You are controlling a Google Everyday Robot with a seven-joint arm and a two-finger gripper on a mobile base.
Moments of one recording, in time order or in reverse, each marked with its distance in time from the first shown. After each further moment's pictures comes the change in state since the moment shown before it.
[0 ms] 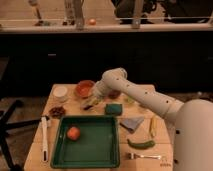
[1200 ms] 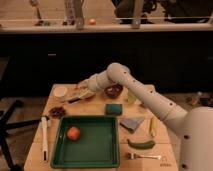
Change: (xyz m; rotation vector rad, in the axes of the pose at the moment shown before) arm -0.082 -0.019 -0.043 0.018 -0.343 0.041
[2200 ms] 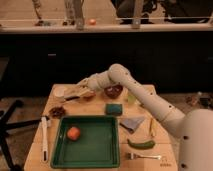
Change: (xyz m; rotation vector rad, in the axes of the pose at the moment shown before) arm -0.008 -0.015 0.004 0.049 -0.153 0.005
